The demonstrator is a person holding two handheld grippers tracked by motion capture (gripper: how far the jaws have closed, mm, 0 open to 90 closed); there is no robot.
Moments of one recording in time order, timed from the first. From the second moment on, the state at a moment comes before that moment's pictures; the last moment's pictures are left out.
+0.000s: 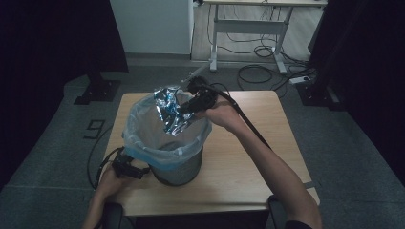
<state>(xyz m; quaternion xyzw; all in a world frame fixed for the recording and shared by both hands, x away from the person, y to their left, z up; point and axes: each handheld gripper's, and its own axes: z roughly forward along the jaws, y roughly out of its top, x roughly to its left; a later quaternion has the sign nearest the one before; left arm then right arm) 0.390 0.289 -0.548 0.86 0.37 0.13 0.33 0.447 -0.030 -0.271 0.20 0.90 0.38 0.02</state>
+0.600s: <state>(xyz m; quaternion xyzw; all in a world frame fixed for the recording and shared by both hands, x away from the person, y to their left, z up) 0.390 0.289 -0.548 0.86 0.37 0.13 0.33 0.443 -0.004 -0.296 0.18 0.93 0.33 0.05</state>
